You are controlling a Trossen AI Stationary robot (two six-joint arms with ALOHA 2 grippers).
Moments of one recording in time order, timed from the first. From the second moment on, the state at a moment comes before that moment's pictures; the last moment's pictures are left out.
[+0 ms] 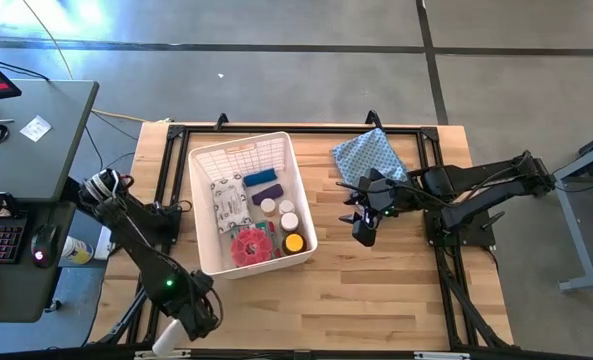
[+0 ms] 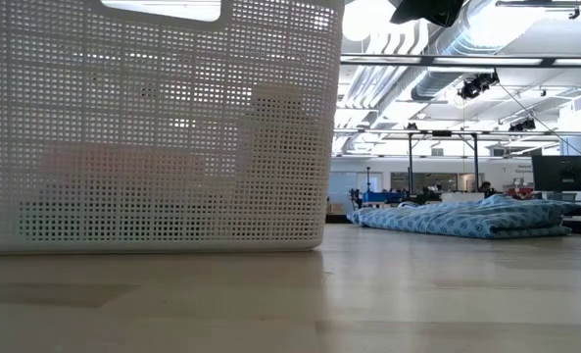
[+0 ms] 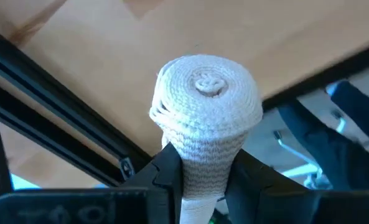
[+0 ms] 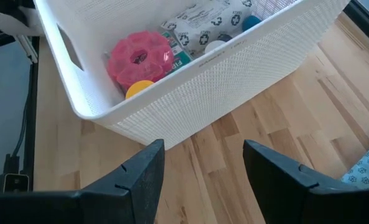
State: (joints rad) left arm -0.89 1.58 1.24 -1.05 0.28 -1.85; right arm 0.20 1.26 1.26 -0.77 0.21 0.47
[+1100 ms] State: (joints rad) left arm -0.28 1.57 2.29 -1.57 -0.38 -0.87; right arm 0.20 1.26 1.26 -0.75 0.23 0.56
